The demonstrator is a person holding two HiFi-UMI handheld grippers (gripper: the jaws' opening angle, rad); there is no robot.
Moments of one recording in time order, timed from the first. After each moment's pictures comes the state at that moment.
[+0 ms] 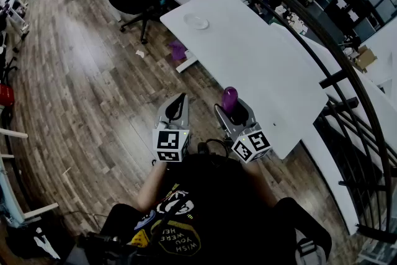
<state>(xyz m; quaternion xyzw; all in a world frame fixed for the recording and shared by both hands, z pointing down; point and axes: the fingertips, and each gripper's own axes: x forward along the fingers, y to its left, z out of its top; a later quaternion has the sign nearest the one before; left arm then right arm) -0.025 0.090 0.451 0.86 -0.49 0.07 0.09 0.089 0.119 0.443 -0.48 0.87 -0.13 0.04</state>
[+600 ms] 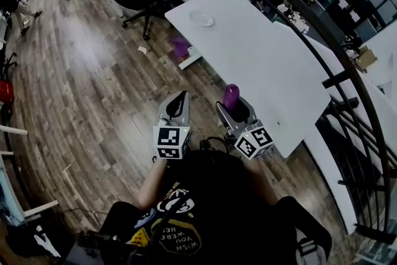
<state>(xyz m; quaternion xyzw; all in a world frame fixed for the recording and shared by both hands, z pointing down) -0.053 0.085 0.458 0.86 -0.49 0.07 0.10 0.064 0.113 0.451 -0.47 0.87 -0.16 0.05</state>
